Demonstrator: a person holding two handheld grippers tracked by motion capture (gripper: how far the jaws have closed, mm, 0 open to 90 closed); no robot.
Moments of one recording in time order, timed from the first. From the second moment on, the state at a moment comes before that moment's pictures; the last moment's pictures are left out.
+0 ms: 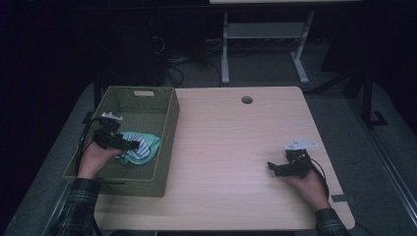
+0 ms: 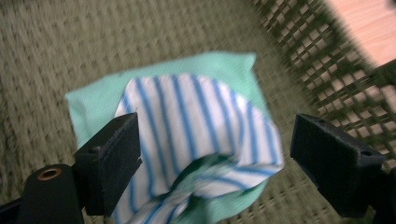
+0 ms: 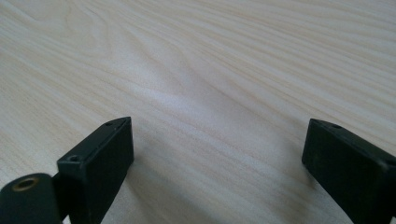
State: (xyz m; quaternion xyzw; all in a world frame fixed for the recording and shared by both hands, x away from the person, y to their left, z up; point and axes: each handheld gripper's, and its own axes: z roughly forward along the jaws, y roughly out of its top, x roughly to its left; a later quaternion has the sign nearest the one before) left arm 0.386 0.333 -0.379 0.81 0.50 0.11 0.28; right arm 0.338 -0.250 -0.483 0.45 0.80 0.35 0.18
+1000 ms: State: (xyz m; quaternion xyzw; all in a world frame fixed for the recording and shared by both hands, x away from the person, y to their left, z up) left arm 0.367 0.228 -0.327 0.83 0.39 0.10 0.39; right arm 0.338 -0.250 -0.483 0.45 0.80 0.35 0.18
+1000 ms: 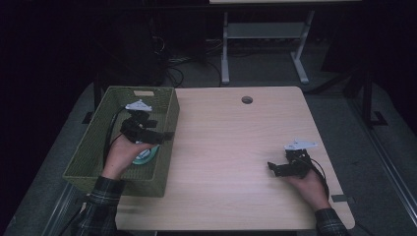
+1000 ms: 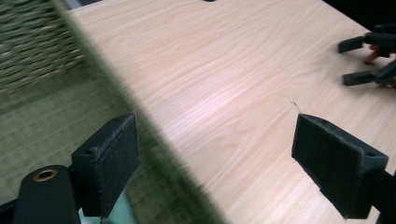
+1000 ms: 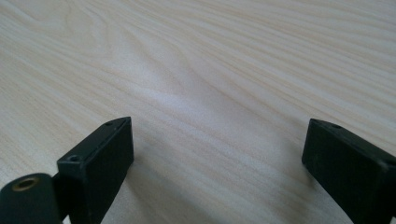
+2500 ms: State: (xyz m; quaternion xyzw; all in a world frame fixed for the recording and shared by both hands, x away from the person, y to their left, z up) left arm 0.341 0.087 -0.433 0.88 0.30 0.08 0.36; right arm 0.338 -0.250 -0.483 0.45 0.80 0.35 0.17
